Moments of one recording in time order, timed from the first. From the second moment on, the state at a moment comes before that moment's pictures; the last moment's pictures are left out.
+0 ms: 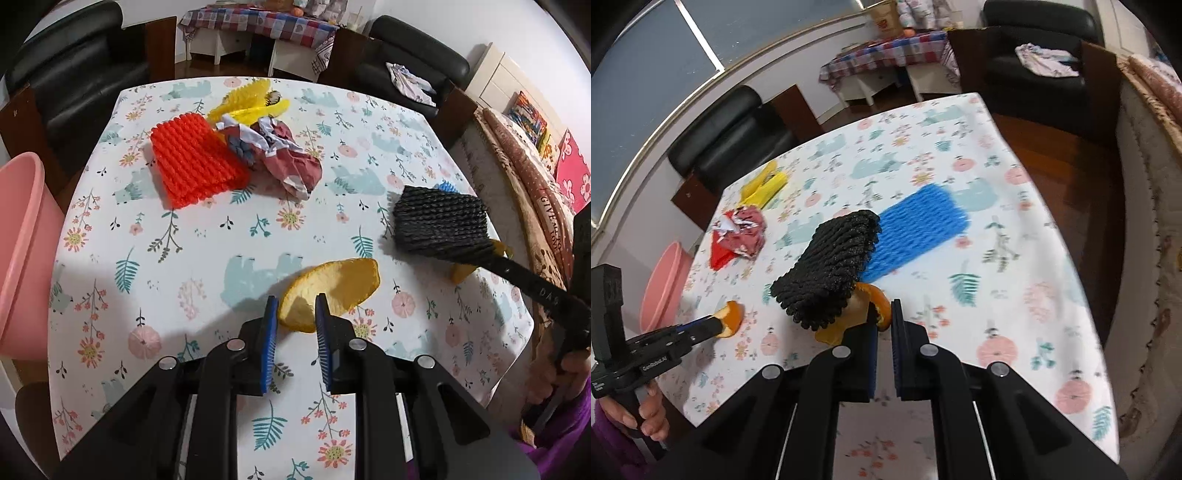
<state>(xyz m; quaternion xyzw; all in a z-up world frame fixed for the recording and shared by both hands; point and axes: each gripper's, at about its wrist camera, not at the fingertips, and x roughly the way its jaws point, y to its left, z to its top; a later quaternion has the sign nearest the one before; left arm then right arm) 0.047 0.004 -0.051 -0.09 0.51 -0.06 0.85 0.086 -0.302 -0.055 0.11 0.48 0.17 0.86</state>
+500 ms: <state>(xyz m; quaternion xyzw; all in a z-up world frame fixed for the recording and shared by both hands) 0.034 0.006 -0.018 -0.07 0.42 -0.07 0.90 0.076 -0.309 -0.026 0.10 0.43 0.16 0.88</state>
